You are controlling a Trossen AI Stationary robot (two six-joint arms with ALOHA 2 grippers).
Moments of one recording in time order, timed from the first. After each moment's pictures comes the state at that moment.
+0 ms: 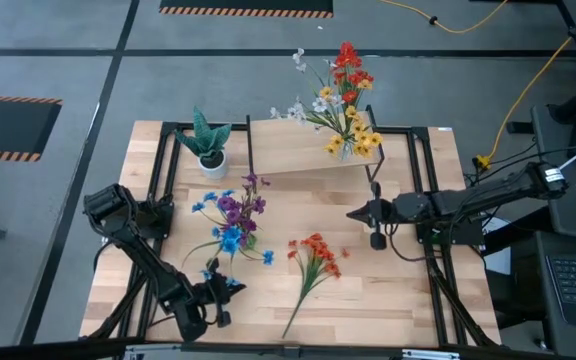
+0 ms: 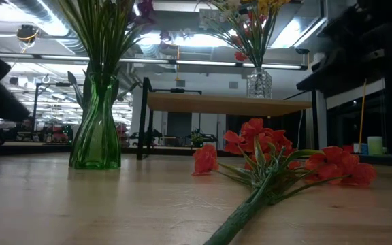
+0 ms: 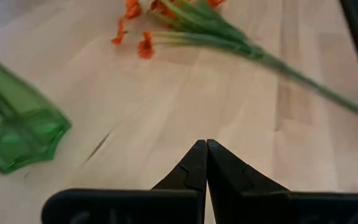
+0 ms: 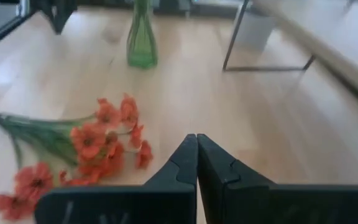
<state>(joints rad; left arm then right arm) -0.95 1.80 0.83 -0.07 -0.97 -1.05 0.18 0.82 0.25 0.17 0.23 0.00</state>
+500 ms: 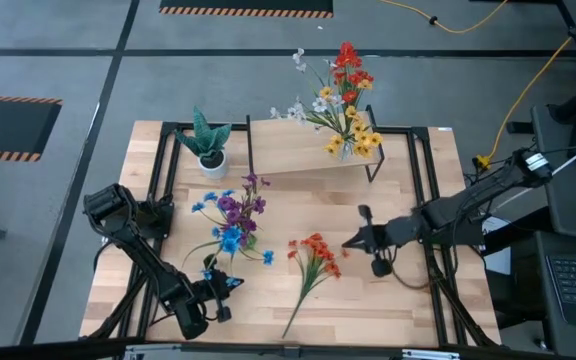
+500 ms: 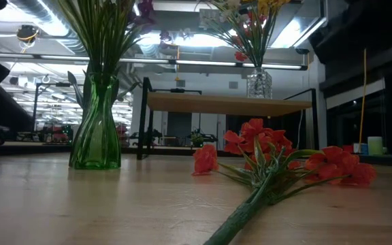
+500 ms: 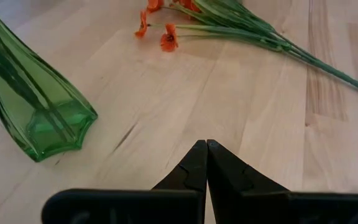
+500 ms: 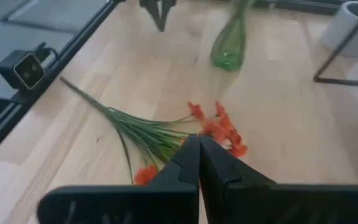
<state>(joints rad) -0.95 1.80 0.83 -0.18 -0.98 -1.13 0.44 1.03 0.52 -0.02 0.24 0.09</state>
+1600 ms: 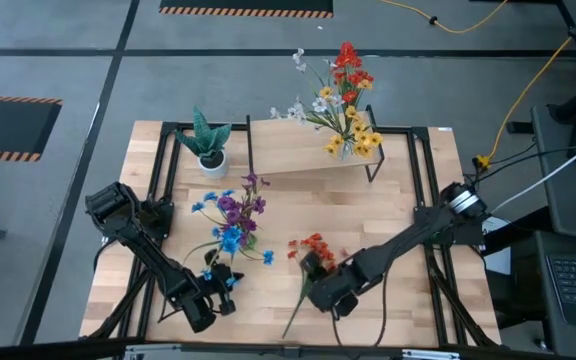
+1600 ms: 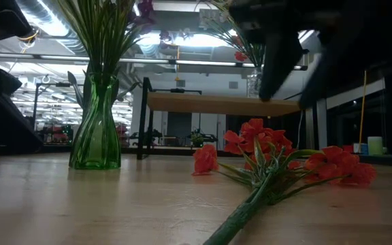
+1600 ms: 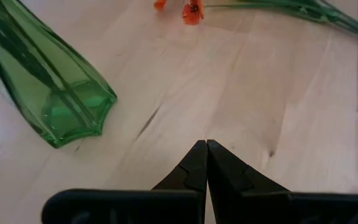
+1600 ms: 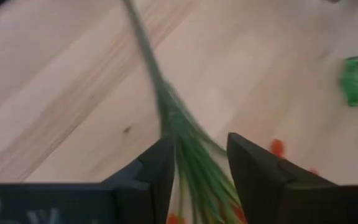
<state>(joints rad) -0.90 1.80 0.83 -0.27 -0.89 -1.16 0.55 1.88 1.31 -0.49 0.21 -0.30</state>
